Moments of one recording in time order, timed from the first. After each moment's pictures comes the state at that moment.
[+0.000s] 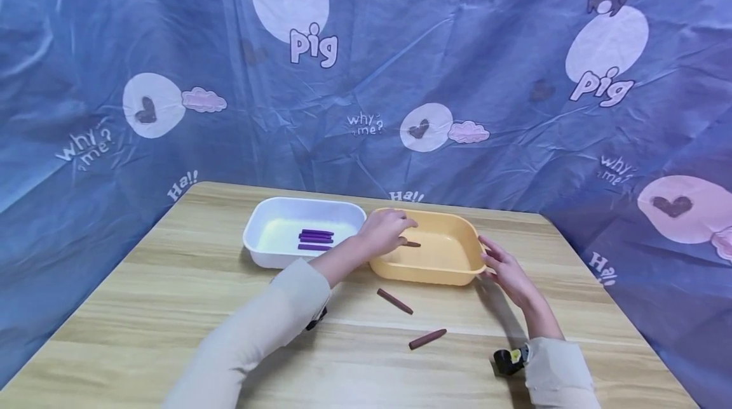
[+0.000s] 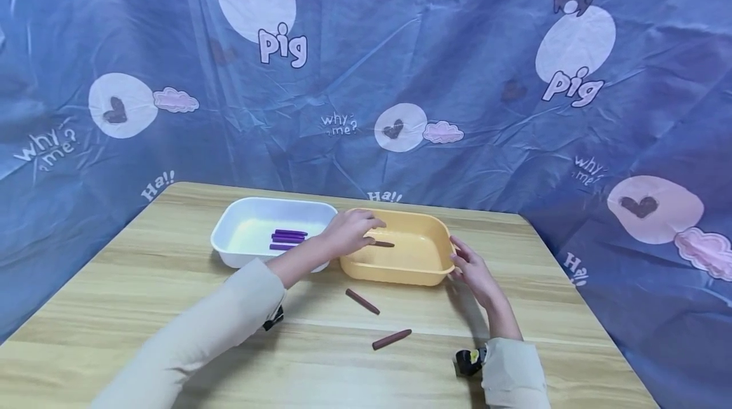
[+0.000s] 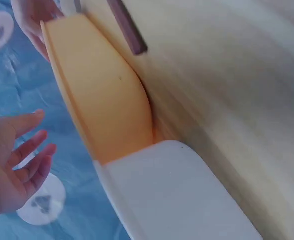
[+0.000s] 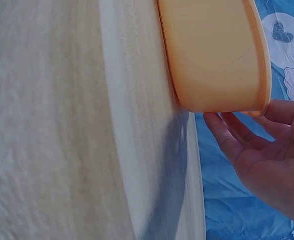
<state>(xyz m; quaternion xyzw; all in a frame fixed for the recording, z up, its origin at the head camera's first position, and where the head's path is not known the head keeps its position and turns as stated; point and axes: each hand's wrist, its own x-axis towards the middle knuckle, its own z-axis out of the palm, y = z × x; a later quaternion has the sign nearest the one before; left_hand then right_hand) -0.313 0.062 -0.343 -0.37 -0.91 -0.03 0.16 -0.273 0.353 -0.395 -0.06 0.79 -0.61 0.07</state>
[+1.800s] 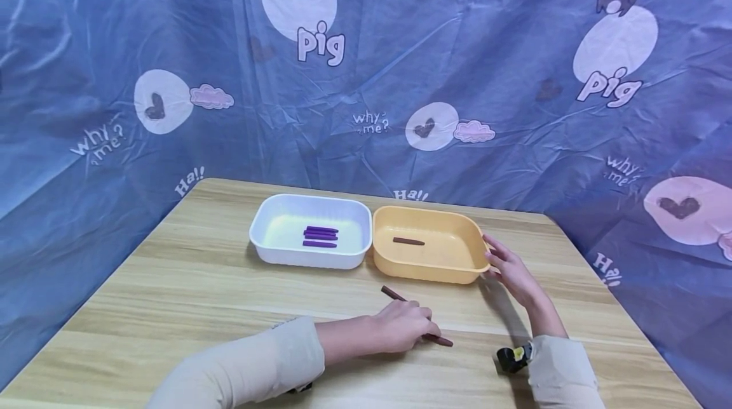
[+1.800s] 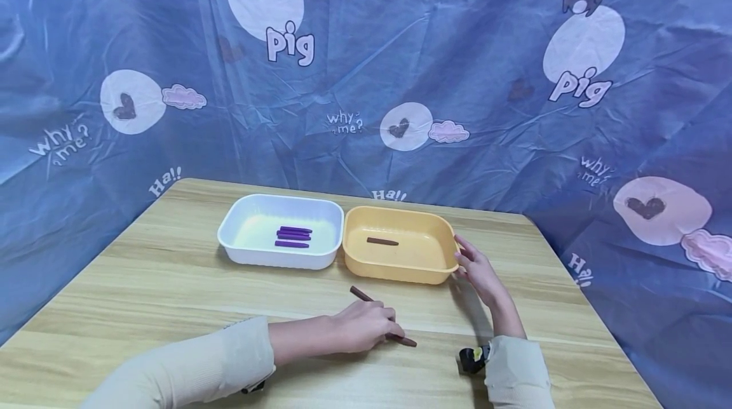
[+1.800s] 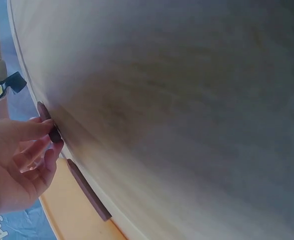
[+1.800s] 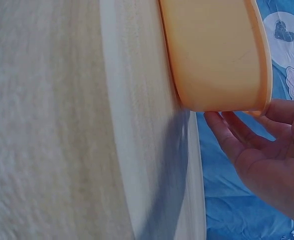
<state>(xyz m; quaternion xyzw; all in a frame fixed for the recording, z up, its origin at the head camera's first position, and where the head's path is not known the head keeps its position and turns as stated) -0.198 0.077 -0.410 -0.52 -0.85 0.00 0.09 -0.273 0.351 -0.394 -0.06 0.78 -0.62 0.07</state>
